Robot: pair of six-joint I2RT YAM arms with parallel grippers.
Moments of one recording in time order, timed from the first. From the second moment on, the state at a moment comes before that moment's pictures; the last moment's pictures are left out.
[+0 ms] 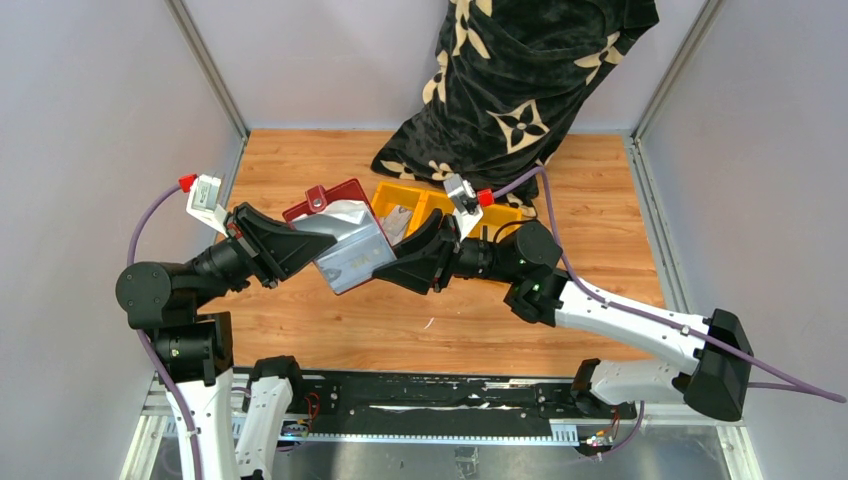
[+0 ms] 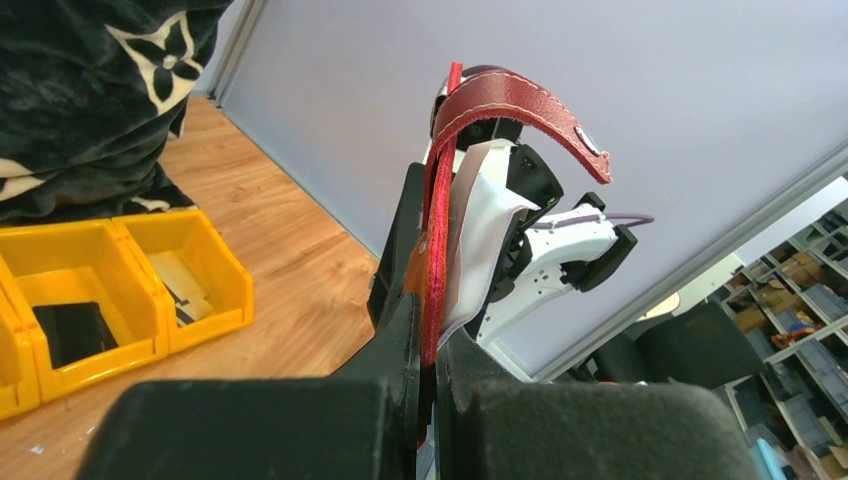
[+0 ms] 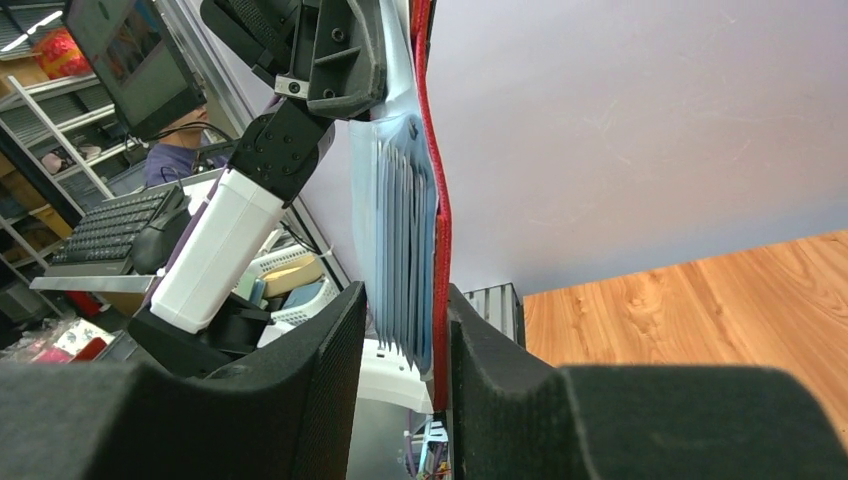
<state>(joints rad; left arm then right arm) 0.14 0.57 1.09 -0.06 1.12 -1.06 1.05 1.19 0.94 0.69 -0.50 0.59</state>
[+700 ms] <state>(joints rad) 0.14 0.57 1.09 -0.05 1.14 -1.08 1.07 1.18 0.89 0.72 -0.51 0.56</state>
